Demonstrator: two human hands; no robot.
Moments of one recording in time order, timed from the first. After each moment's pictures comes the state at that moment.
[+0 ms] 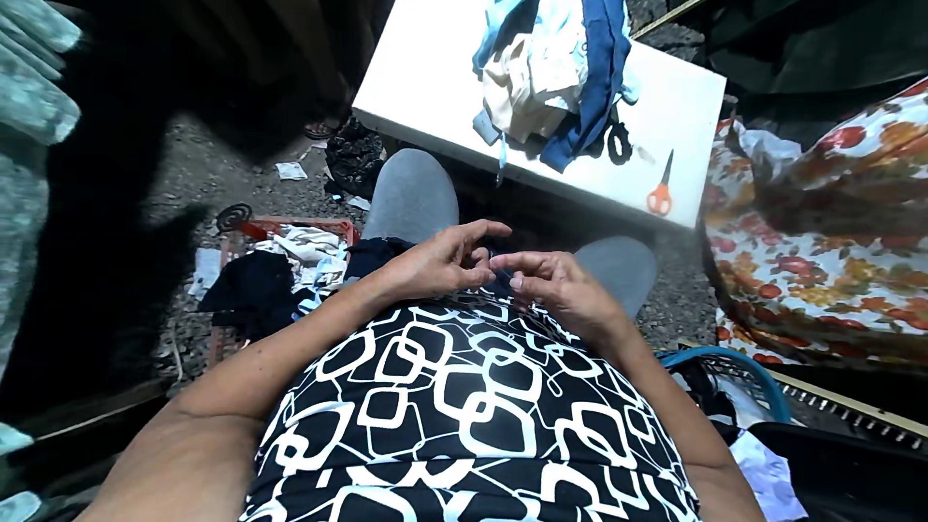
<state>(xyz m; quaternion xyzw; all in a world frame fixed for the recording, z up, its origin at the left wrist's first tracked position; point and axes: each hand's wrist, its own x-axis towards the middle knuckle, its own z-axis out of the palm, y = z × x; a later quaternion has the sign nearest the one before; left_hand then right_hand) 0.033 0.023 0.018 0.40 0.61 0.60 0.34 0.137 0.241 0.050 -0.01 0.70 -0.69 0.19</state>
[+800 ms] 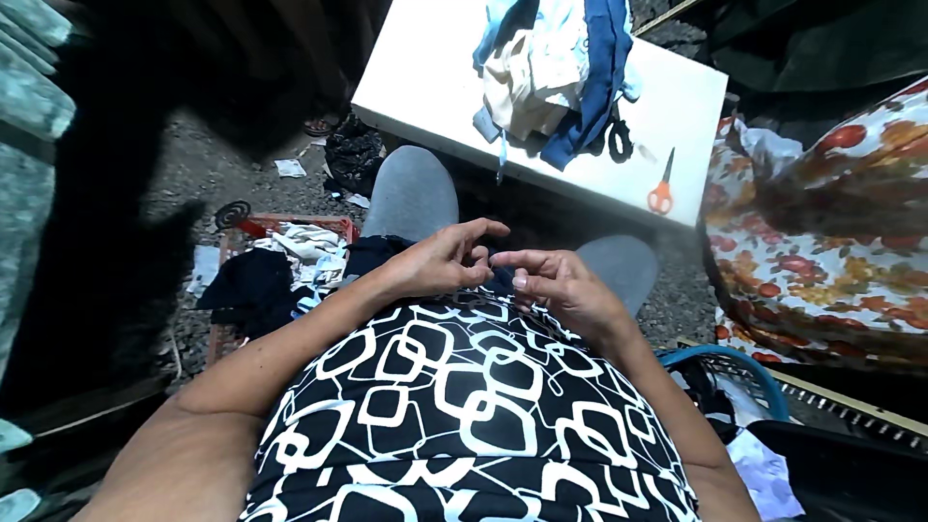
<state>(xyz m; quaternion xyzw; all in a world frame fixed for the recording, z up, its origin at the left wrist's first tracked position) 0.033 0.024 0.017 0.39 0.62 0.59 0.34 0.139 0.242 0.053 0.00 0.67 -0.72 0.20</state>
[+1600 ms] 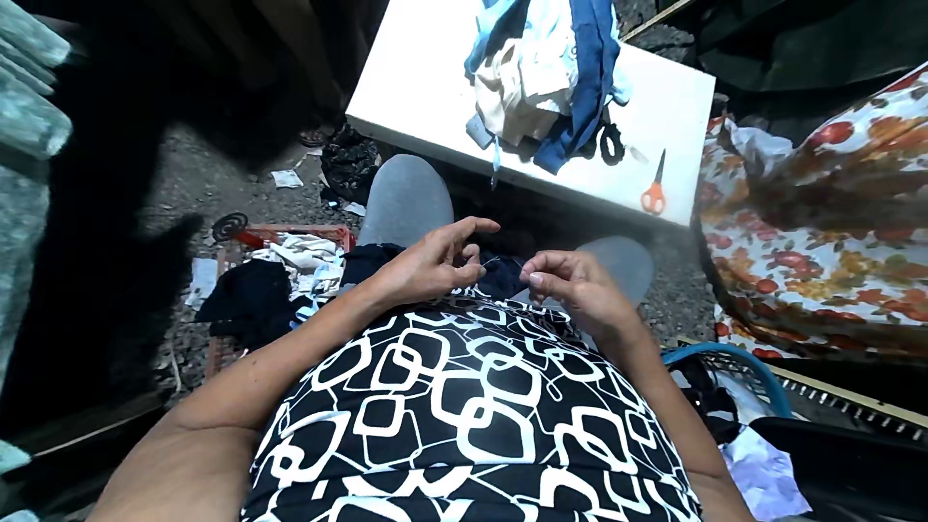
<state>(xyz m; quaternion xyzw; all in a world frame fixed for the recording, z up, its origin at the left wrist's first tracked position) 0.032 0.021 0.018 0.38 0.65 0.59 0.29 0.145 0.261 0.048 0.01 0.75 -0.66 0.11</state>
